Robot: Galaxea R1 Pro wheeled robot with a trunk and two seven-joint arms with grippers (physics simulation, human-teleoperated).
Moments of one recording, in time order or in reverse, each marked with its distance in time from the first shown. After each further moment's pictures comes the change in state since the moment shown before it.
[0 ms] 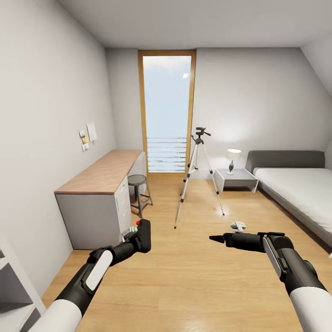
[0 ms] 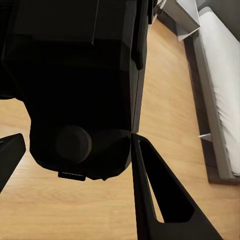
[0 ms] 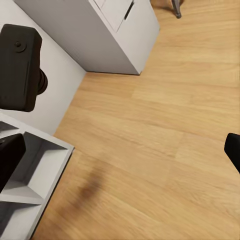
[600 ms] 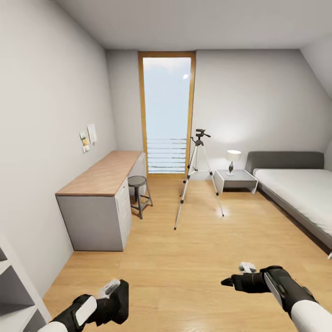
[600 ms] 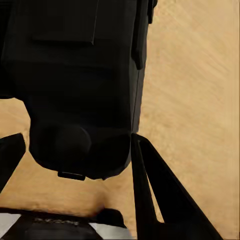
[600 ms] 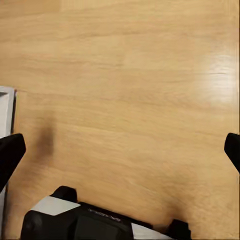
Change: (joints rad) left arm -0.001 0.055 0.008 0.612 0.000 -0.106 -0.013; right arm 0.000 -0.010 0.003 0.507 0.118 -0.156 -0.191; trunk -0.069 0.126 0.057
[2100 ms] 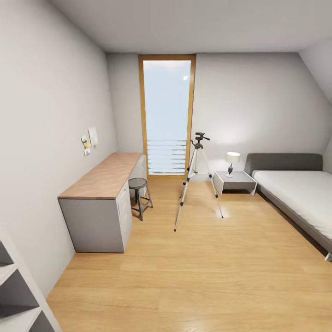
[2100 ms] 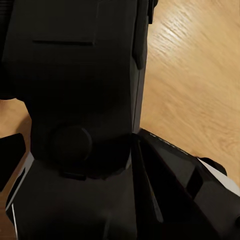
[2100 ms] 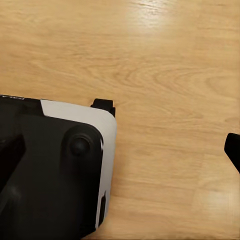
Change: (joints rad) left arm 0.317 -0.007 -0.004 0.254 -0.060 -0.387 0.015; right arm 0.339 0.013 0.005 0.488 0.115 -0.646 -0.393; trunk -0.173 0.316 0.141
